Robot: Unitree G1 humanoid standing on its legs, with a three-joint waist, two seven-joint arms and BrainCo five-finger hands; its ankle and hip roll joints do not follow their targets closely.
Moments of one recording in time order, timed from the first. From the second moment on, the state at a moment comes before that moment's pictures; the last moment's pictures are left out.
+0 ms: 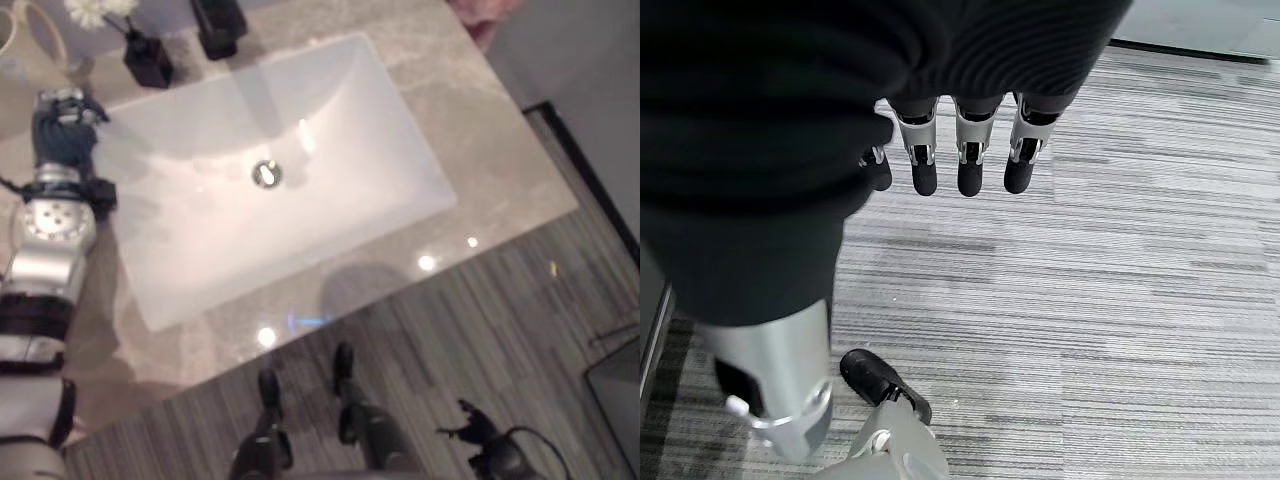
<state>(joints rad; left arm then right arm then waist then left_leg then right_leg) -0.63 0.94 -0.11 0.47 -0.38 -0.14 0.31 0.05 -0.41 0.24 0.99 -0.11 -0.10 -0.09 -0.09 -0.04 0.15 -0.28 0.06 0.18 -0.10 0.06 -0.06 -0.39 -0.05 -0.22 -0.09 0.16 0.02</state>
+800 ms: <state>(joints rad) -0.42 1.05 0.04 0.37 -0.40 -0.15 0.26 0.05 -0.43 0.24 1.00 -0.08 -0.10 -0.08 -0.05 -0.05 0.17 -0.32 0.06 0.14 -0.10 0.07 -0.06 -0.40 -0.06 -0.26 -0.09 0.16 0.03</state>
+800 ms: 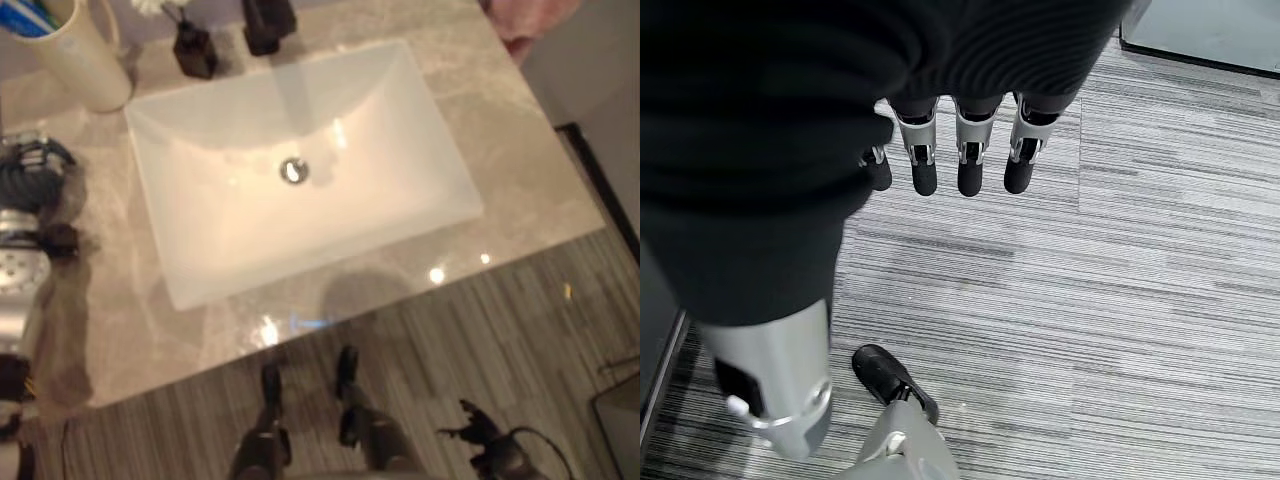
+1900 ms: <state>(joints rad) -1.20 1.12 -0.38 0.86 -0.49 -0.16 0.33 0.01 -0.43 0.30 0.99 -0.02 -0.12 -0.09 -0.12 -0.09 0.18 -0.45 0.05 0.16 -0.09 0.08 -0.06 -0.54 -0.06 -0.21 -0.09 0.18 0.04</state>
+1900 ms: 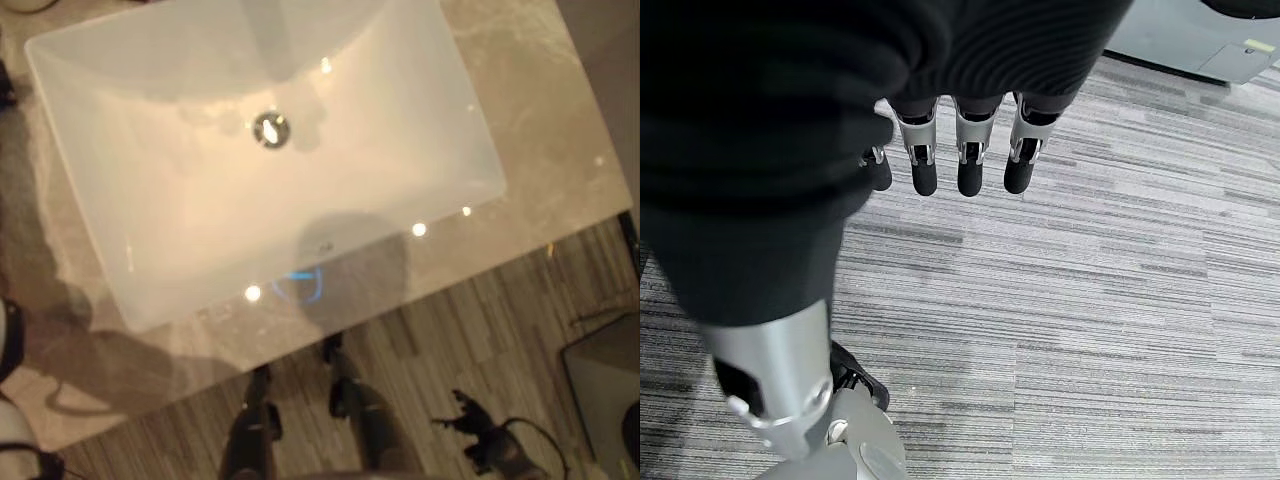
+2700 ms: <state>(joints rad) 0.16 0.73 0.41 0.22 -0.28 -0.12 0.37 0.09 -0.41 0.15 1.09 -0.08 -0.09 -0.09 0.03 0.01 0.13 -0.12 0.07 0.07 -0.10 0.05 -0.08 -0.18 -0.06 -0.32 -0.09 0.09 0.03</state>
